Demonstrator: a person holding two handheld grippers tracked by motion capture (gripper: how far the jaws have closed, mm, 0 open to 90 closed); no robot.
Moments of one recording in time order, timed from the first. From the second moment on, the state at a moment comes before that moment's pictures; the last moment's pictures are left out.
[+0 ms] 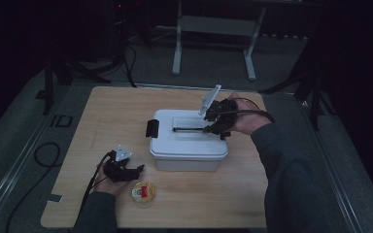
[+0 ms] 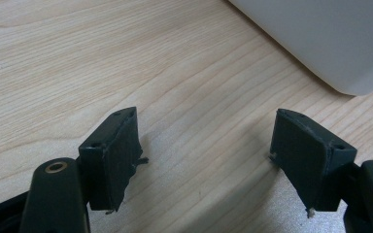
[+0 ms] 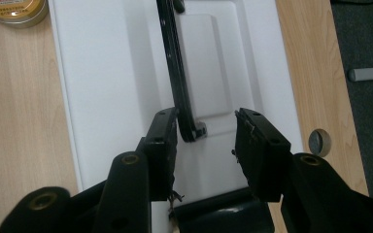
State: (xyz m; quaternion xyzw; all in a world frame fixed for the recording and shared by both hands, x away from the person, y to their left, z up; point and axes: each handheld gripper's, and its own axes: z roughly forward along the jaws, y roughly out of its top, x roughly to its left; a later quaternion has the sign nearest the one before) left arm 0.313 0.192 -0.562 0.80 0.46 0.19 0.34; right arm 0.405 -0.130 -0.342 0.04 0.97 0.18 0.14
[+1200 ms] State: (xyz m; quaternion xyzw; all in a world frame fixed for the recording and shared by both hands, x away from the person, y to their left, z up) left arm 0.313 0.192 -0.562 0.80 0.46 0.19 0.34; right arm 0.420 -0.078 -0.353 0.01 0.99 0.11 0.12
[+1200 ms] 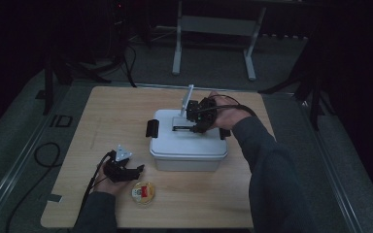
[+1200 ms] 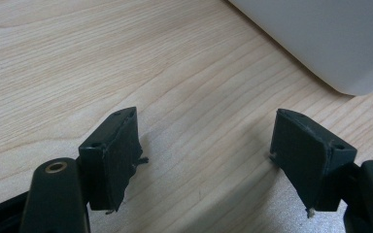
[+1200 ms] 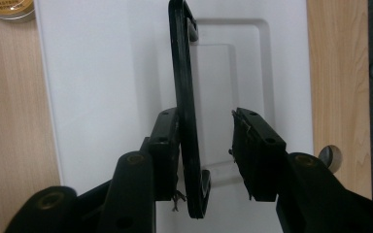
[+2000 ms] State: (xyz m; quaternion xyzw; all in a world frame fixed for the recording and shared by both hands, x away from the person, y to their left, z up) left arm 0.314 0.192 -0.562 0.80 0.45 0.19 0.34; right arm 0.437 -0.054 -0.359 -0.03 0.99 0.05 0.08
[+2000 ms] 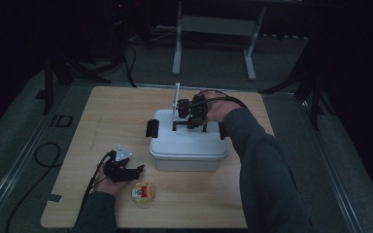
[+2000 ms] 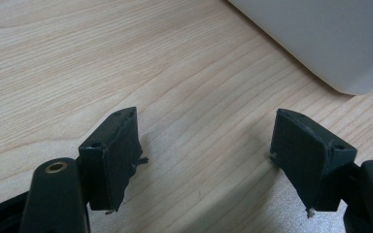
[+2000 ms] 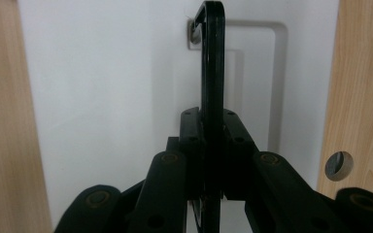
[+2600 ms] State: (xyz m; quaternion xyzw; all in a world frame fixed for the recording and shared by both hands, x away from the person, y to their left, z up) left arm 0.314 0.192 -0.562 0.80 0.45 0.19 0.34; right arm 0.439 -0.050 -0.358 -0.03 1.00 0.04 0.07
